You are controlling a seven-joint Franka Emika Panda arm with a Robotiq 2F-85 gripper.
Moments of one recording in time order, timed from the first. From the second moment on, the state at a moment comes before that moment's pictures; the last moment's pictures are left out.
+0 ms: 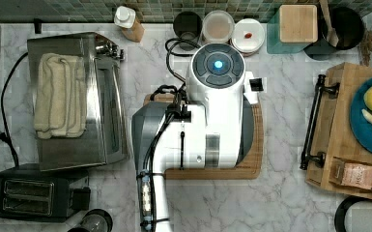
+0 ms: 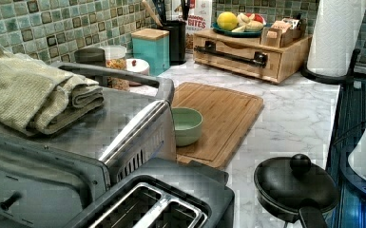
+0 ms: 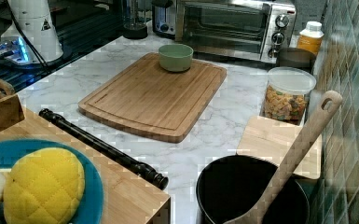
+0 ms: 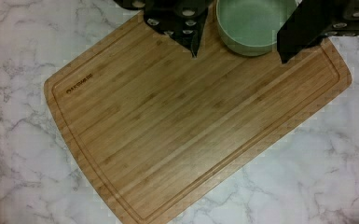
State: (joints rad) arm 0.00 0.04 0.00 -1.86 0.00 0.21 -0.14
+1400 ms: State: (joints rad) arm -0.03 0.13 -0.13 -1.88 -0.06 0.27 -0.53
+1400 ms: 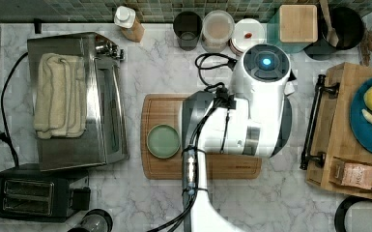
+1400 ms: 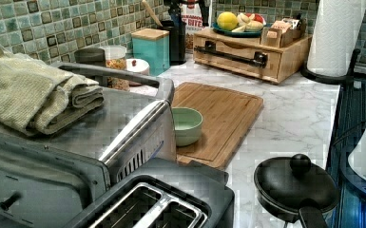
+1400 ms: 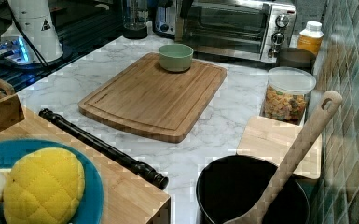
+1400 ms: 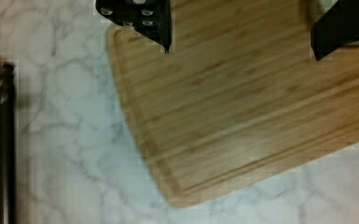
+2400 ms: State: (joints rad) arm -0.16 0.21 -0.25 -1.90 -0.17 0.54 -0.84
